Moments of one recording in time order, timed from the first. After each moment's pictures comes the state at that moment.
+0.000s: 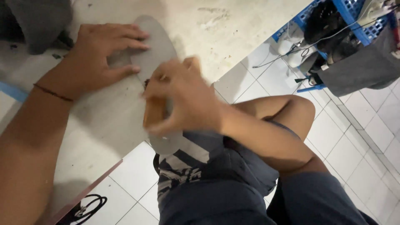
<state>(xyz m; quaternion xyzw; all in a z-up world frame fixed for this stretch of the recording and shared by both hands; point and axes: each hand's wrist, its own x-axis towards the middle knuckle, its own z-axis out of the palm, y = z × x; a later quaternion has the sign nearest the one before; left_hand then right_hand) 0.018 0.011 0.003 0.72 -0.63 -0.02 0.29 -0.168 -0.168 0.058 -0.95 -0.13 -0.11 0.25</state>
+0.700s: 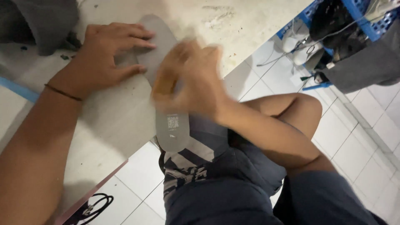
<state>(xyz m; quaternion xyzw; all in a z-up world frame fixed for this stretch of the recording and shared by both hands) 0.025 0.007 -0.005 0.70 -0.65 0.00 0.29 -0.156 -0.182 0.024 -0.95 -0.07 -0.14 0.26</state>
